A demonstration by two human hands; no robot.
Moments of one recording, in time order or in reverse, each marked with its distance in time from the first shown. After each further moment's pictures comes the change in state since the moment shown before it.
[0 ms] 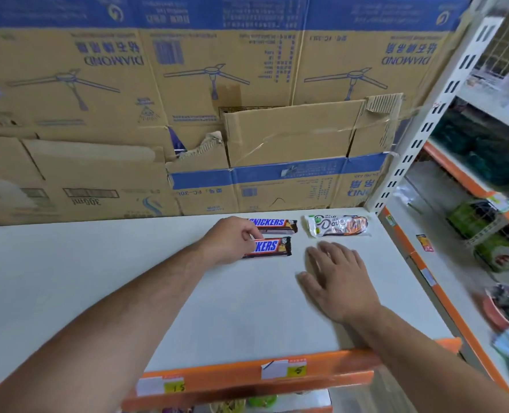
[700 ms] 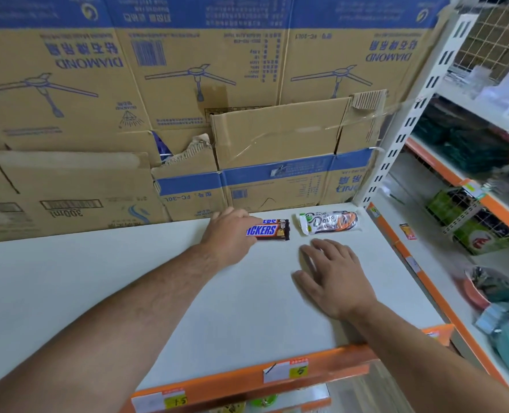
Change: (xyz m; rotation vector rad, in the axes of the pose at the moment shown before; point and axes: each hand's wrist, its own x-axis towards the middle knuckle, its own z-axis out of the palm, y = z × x) left_hand 0.030 -0.006 0.016 0.425 0.211 0.268; right_hand -0.001 -0.001 -0.001 0.044 -0.010 0.035
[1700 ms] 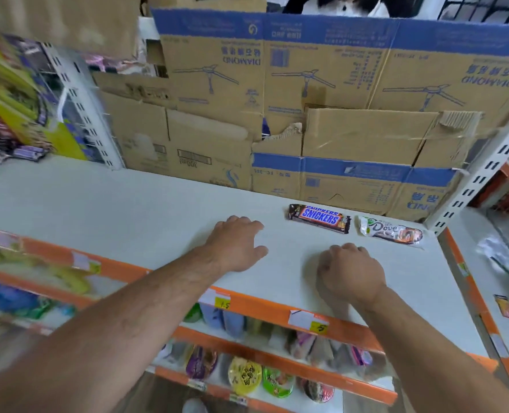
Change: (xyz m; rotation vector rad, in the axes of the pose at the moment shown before) left_hand -0.165 0.006 -0.046 0.112 -0.090 -0.421; right_hand -0.012 -0.071 -0.039 -0.068 -0.219 -0.132
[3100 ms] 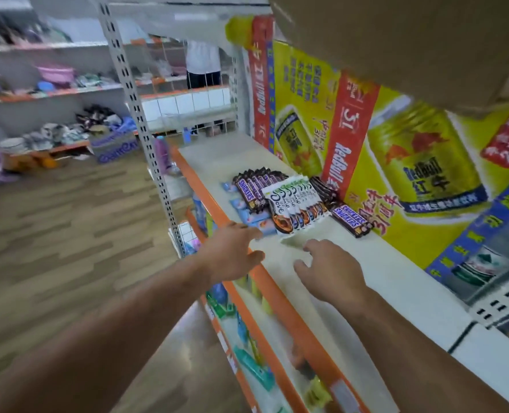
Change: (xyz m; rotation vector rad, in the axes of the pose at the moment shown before) left_hand -0.183 -0.710 -0.131 -0.140 0.208 -0.690; right_hand 0.168 -0.817 0.024 0.170 -0.110 -0.814
